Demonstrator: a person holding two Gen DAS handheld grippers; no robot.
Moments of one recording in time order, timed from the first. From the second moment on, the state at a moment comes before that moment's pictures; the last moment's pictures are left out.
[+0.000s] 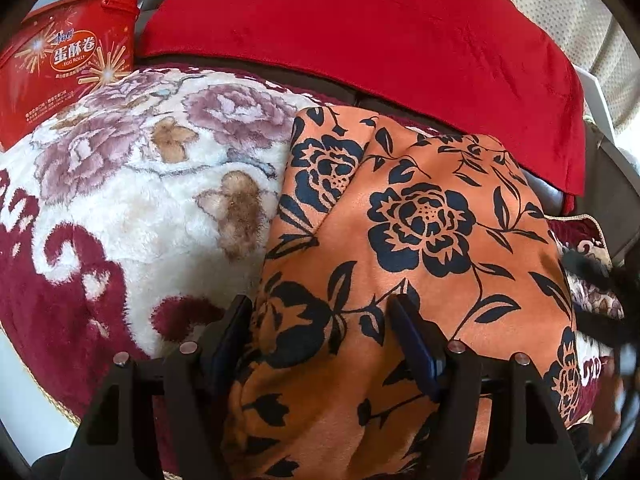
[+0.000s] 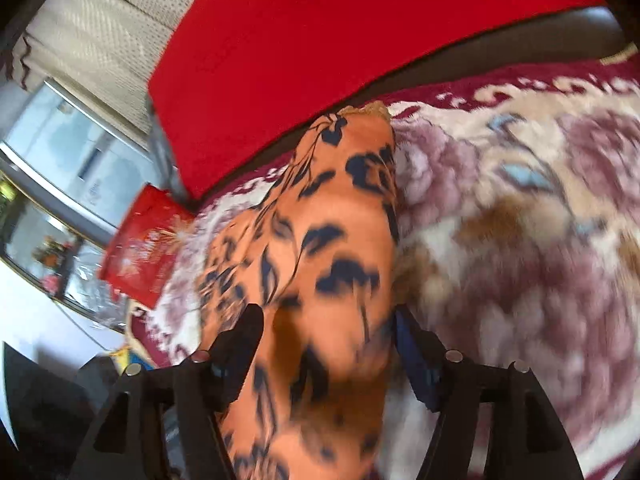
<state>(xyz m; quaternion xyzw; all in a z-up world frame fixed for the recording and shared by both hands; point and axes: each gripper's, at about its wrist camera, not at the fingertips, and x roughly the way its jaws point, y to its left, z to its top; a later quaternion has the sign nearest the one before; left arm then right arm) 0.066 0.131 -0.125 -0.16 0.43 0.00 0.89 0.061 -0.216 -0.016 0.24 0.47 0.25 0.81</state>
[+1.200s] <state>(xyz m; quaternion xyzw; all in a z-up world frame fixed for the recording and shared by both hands) -0.010 0.216 -0.151 -0.44 0.42 -0.06 0.79 -0.005 -0.226 -0.043 0.23 0.50 0.28 0.79</state>
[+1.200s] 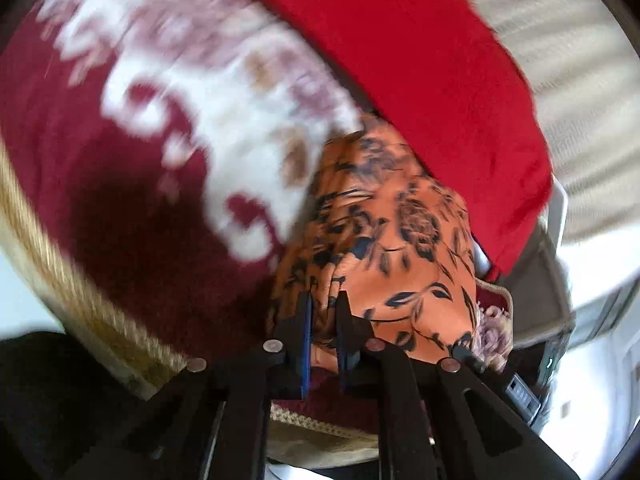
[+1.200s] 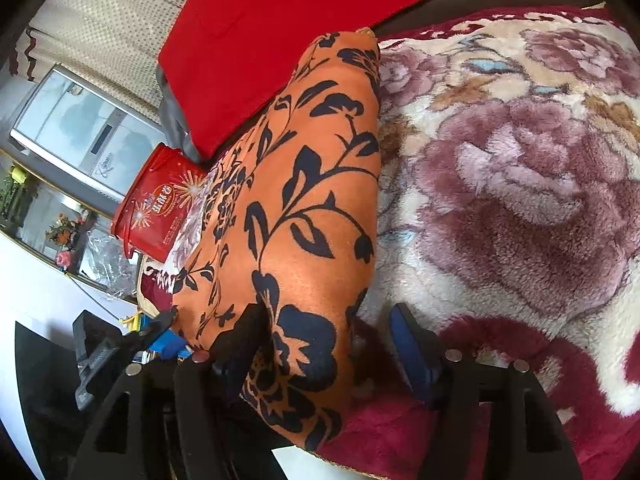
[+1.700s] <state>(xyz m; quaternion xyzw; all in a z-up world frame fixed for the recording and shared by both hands) 0.003 0.193 -0.087 -0.30 0.38 -0.02 0.88 0.005 -0.242 -0.036 0.26 0.50 0.28 0.78</state>
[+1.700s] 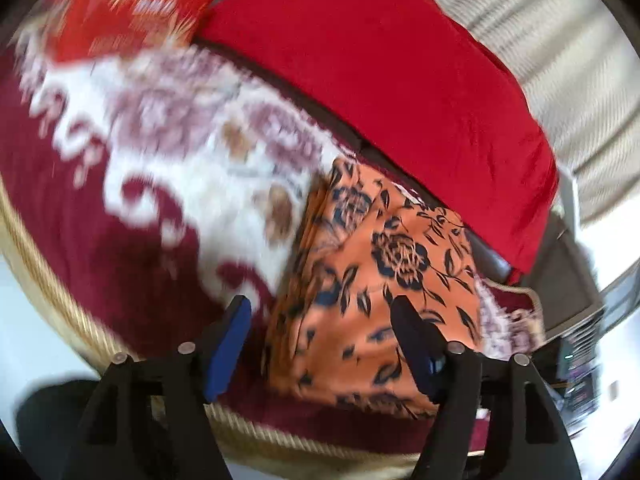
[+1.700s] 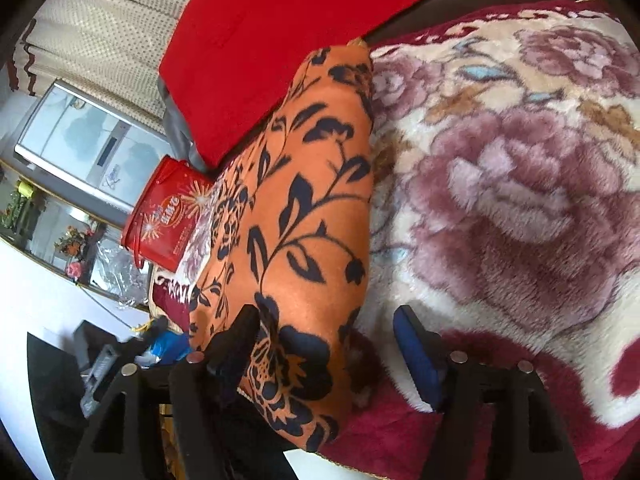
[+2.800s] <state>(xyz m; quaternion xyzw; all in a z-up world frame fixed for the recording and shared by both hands) 0.093 0.177 -0.152 -0.29 0.49 -0.11 0.82 0.062 -0.231 -0.022 0.26 0.50 0.26 0.79</state>
